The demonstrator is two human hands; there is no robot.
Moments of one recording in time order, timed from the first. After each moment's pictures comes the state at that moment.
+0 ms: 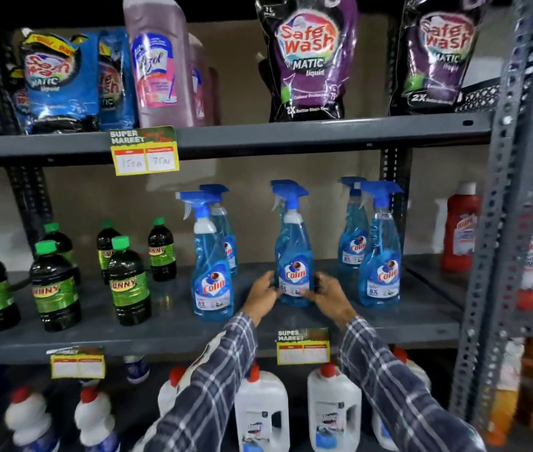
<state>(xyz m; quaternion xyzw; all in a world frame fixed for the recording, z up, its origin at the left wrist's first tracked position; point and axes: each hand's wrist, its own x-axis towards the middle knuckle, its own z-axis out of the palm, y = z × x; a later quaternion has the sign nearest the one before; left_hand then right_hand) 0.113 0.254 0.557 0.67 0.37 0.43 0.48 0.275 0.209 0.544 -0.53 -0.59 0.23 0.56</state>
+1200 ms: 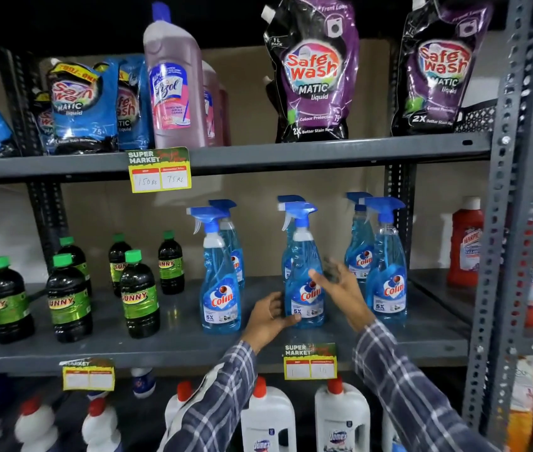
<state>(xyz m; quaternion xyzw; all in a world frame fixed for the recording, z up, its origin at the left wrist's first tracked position) 0.091 0.236 0.546 0.70 0.32 0.43 0.48 0.268 0.173 0.599 -0.45 -0.52 0.33 0.64</state>
